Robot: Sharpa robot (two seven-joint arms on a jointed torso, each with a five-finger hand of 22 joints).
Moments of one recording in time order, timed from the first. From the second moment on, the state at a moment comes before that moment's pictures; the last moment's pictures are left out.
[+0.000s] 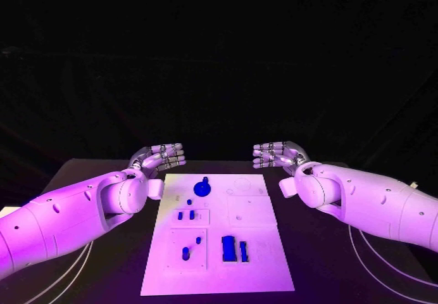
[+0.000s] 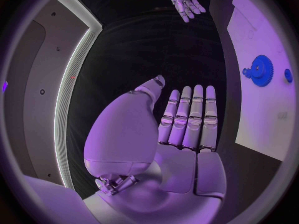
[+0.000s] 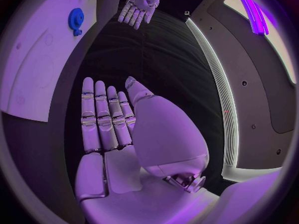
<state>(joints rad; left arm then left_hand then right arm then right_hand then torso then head) 1.19 -0.68 -0.03 1.21 0.11 -0.30 0.33 1.37 -0.13 0.30 0.13 0.13 0.97 0.16 0.07 0.07 1.05 0.17 0.07 0.06 0.99 0.15 0.15 0.11 0.17 0.84 0.26 0.06 0.42 1.18 -0.68 -0.03 1.15 -0.13 -0.29 0.31 1.47 -0.02 0.15 0.07 0.16 0.95 0.18 0.07 0.16 1.02 0.15 0.08 0.21 1.07 0.12 0.09 0.23 0.18 0.97 0.22 0.29 0.11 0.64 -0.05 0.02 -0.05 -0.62</state>
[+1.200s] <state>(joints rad) 1.05 -0.78 0.00 1.57 0.02 -0.73 0.48 0.36 0.00 0.04 0.00 0.01 0.25 0.00 0.01 0.00 0.27 0.00 0.01 0.00 0.26 0.00 0.01 0.00 0.03 0.22 0.03 0.01 0.10 1.05 -0.78 0.00 1.57 -0.01 -0.72 0.48 0.38 0.00 0.01 0.00 0.01 0.25 0.01 0.01 0.00 0.27 0.00 0.01 0.00 0.29 0.00 0.01 0.01 0.04 0.26 0.02 0.02 0.00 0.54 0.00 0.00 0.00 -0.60</state>
